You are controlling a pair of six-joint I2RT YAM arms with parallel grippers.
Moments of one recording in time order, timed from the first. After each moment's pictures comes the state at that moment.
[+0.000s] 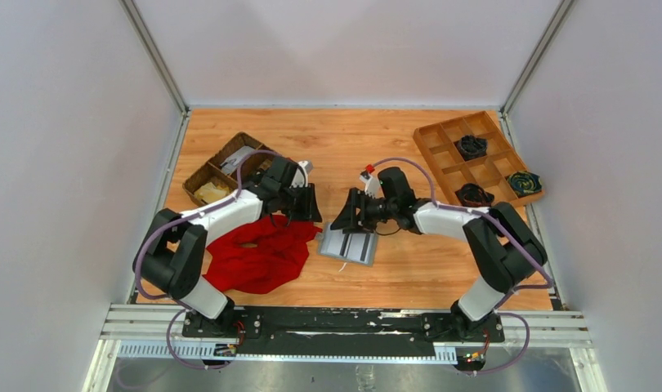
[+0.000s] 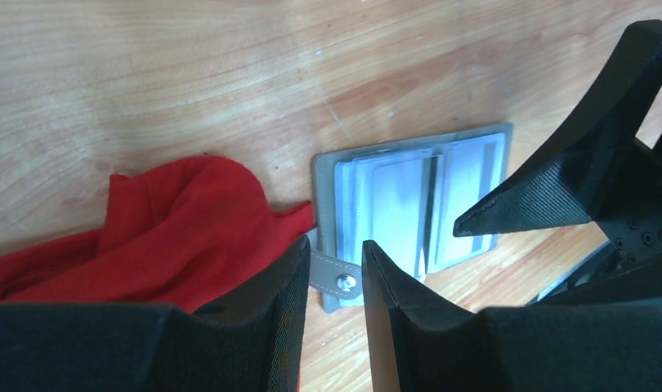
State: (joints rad) left arm -0.50 1.55 0.89 -0.26 0.33 -0.46; right arm 0.58 1.64 0.78 0.20 -0.71 0.78
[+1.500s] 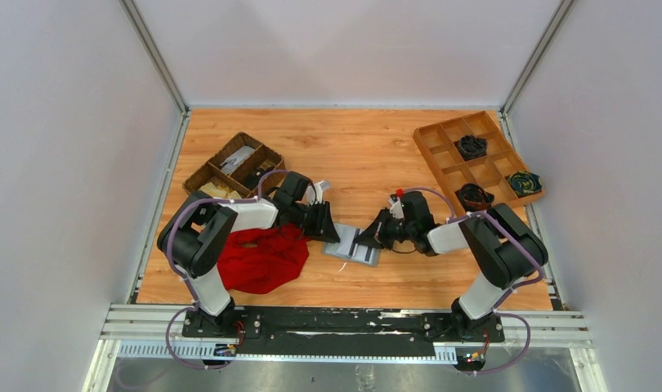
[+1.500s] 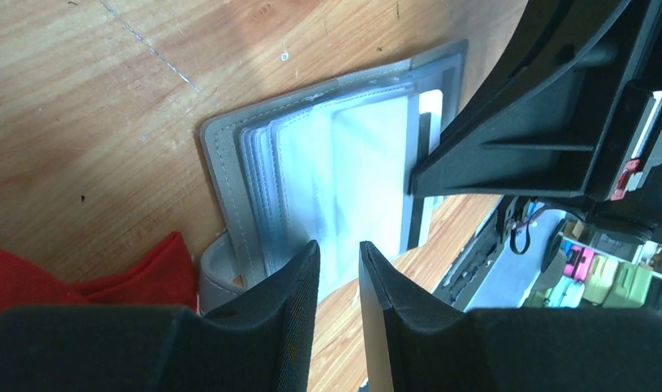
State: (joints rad) left arm -0.55 1.74 0.80 0.01 0.64 -0.56; right arm 0.48 1.65 0.47 0.51 -0.66 1.09
